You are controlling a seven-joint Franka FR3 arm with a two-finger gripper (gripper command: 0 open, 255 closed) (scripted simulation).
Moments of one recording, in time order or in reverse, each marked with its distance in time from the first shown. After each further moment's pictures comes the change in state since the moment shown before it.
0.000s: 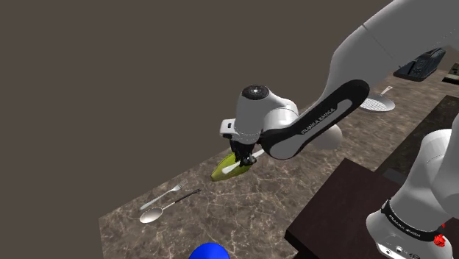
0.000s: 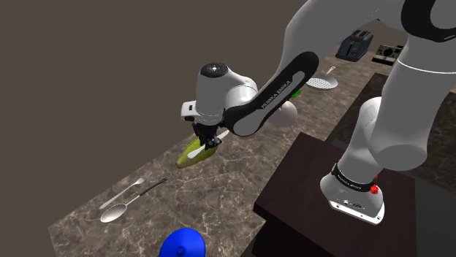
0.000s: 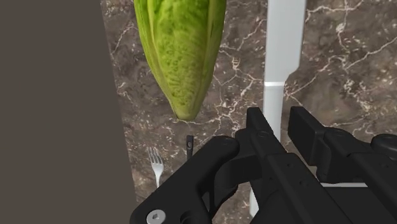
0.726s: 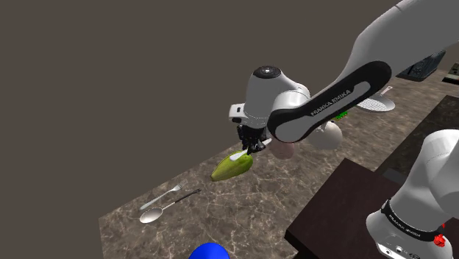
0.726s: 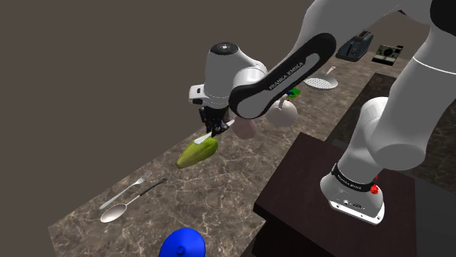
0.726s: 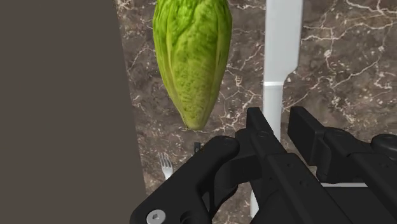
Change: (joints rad) arm -0.035 -0.132 -0.028 -0.042 0.084 -0.076 -0.137
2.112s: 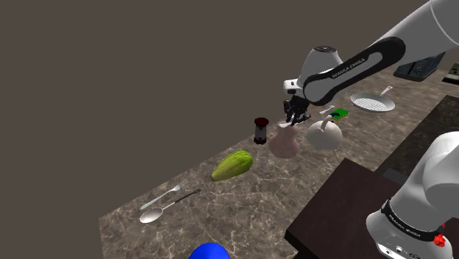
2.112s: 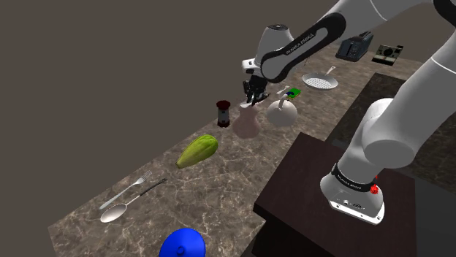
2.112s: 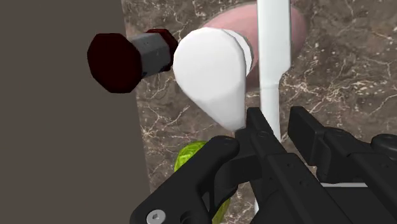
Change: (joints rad) arm -0.202 -0.143 -0.374 -0.169 0.125 0.060 -0.672
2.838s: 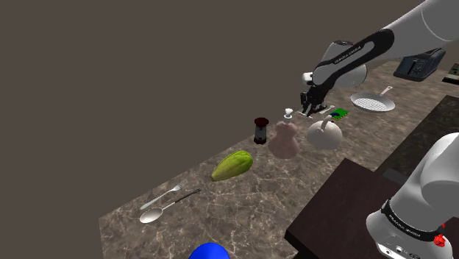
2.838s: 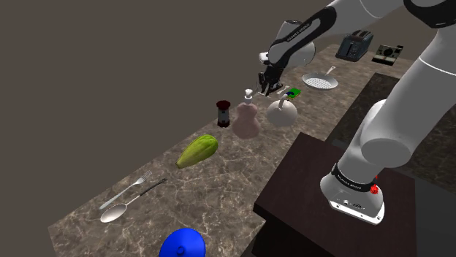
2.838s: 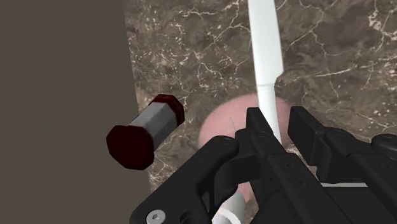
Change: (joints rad) arm -0.068 0.097 -0.190 0.100 0.123 -0.014 -0.360
